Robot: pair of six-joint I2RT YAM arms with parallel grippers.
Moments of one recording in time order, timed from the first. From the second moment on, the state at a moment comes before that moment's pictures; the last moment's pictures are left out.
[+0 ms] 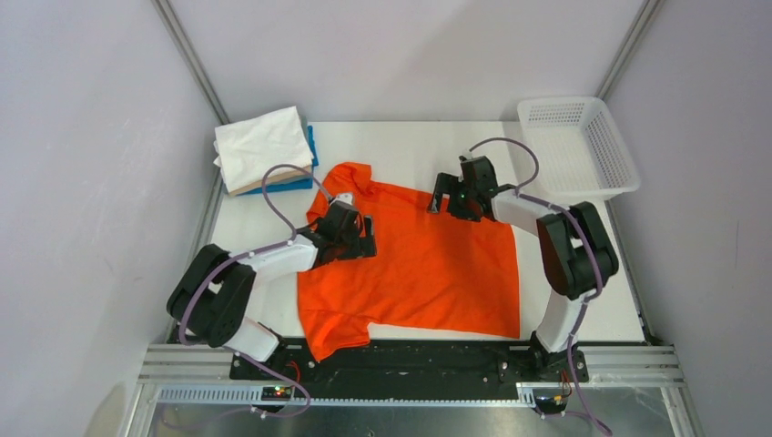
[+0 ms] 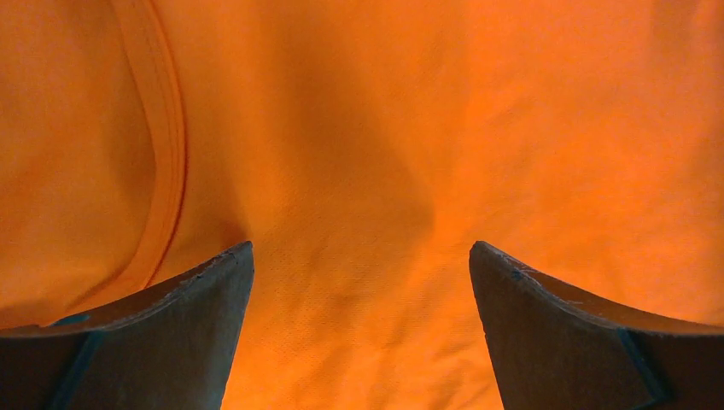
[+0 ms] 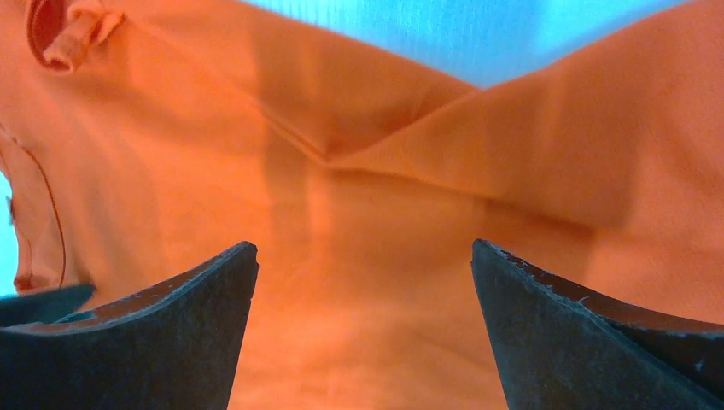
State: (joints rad) left arm -0.57 1.49 0.75 -0.16 -0.13 -0.58; right arm 0.37 1.78 1.11 -0.16 -0.14 0.51
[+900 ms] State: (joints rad) left arm -0.57 1.41 0.55 0.09 -0.13 -0.61; right arm 0.18 2.54 2.22 -0.16 0.14 0.88
